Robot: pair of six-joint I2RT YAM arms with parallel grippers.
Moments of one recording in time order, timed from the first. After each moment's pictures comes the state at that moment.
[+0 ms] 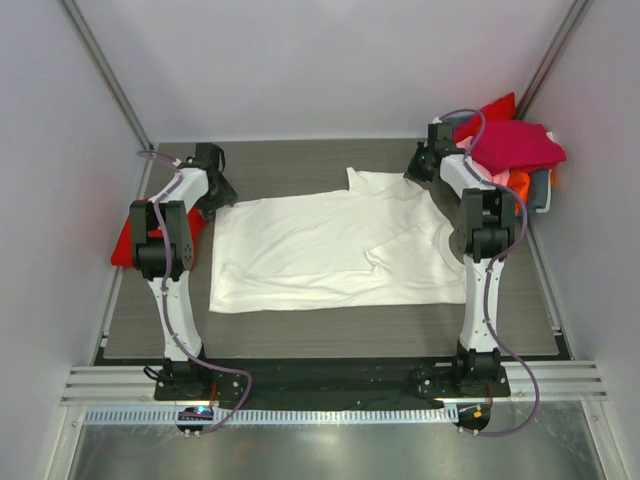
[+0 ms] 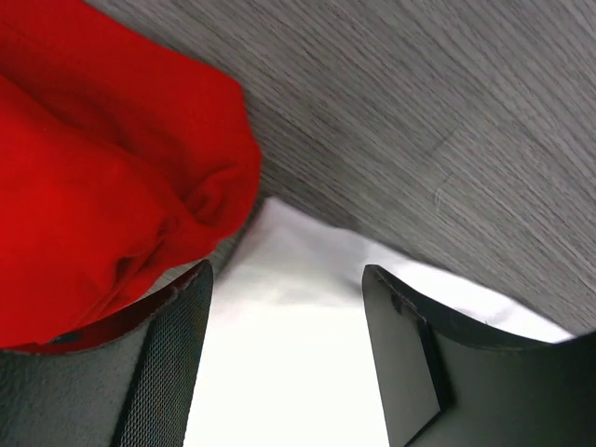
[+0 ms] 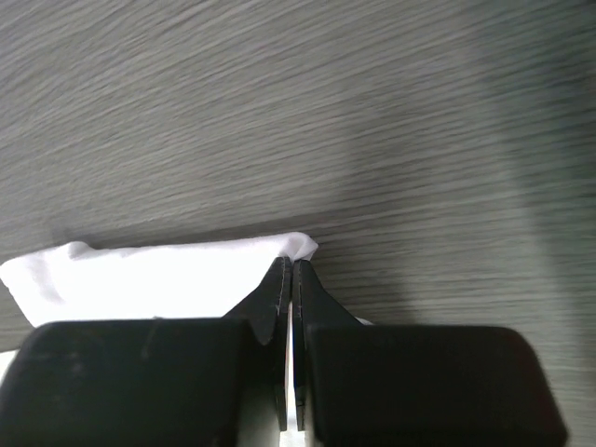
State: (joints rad) left arm -0.02 2.15 1.66 -0.63 -0.20 -0.66; right arm 0.04 2.38 1.95 -0.39 -0.12 0.44
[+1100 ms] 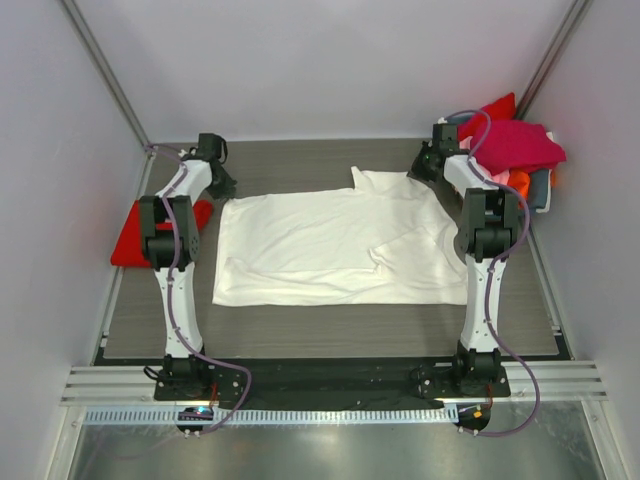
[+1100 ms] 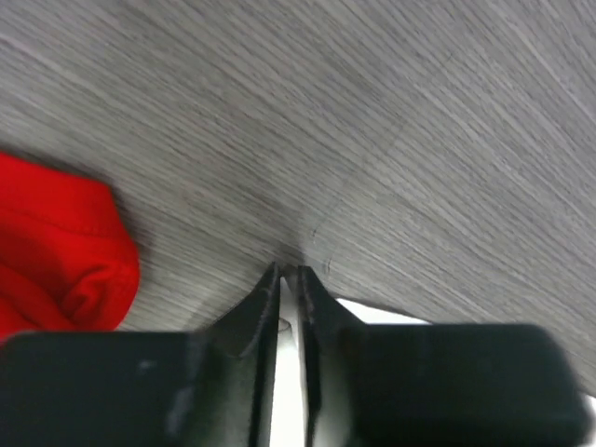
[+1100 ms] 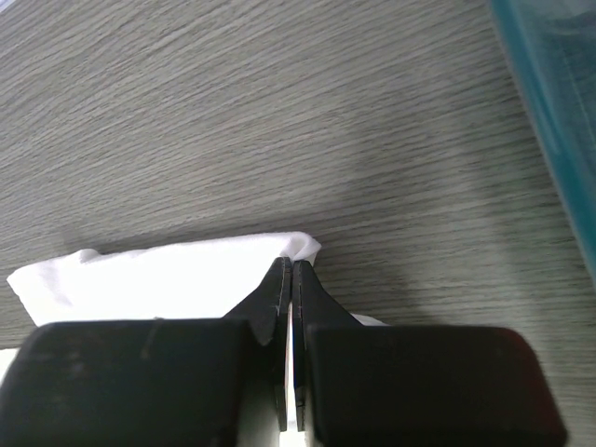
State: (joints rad) left arm -0.02 2.30 1.87 -0.63 -0.11 -0.68; right arm 0.01 2.38 1.94 -0.37 -0.14 0.46
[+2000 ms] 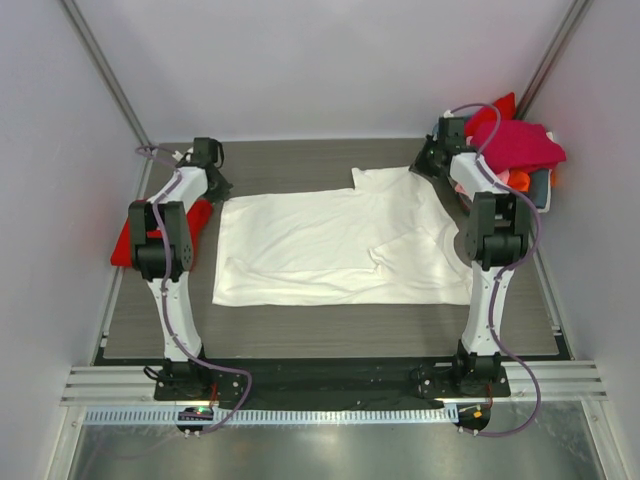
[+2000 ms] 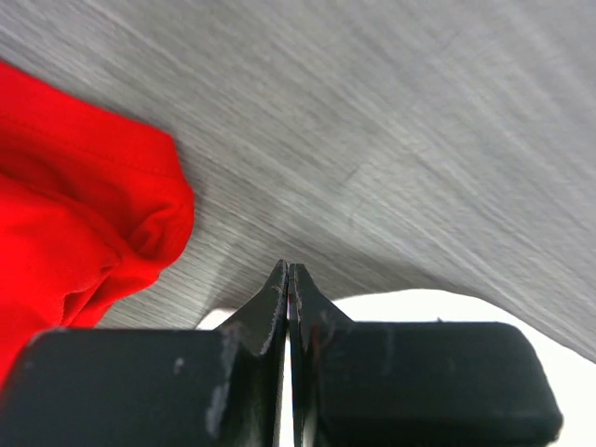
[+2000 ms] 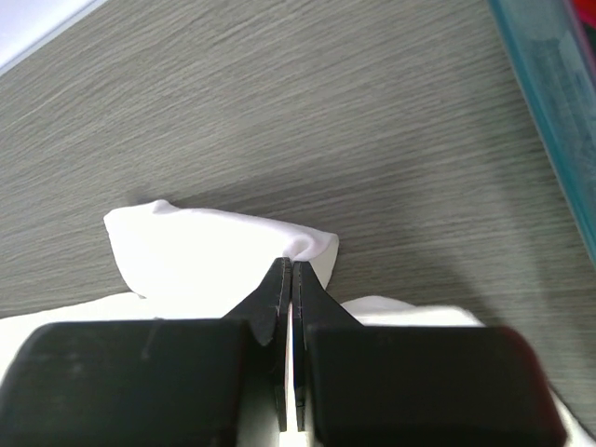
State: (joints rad) left arm -0.02 2.15 1.67 -0.53 -0.15 -0.66; right arm 0.01 2.23 1.84 -0.37 -0.15 0.48
